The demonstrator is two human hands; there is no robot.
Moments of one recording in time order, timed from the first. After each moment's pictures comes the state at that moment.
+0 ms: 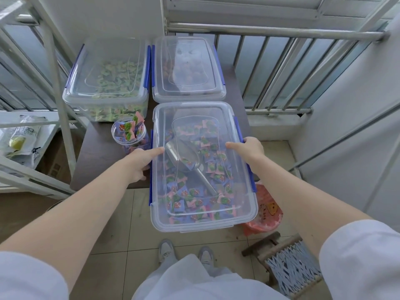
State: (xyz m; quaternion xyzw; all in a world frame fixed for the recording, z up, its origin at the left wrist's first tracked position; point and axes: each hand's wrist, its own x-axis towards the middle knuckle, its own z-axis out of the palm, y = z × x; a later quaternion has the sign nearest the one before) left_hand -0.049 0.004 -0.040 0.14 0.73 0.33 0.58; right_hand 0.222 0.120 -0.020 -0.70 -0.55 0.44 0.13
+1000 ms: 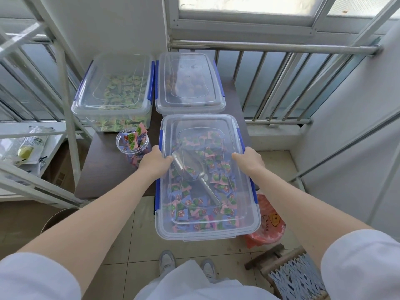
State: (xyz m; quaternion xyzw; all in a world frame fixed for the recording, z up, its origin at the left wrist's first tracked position) left_hand -0.009 0.019 -0.013 0.38 0.85 0.17 0.34; right_hand 0.222 0.107 -0.004 -0.69 -0.62 0.37 0.06
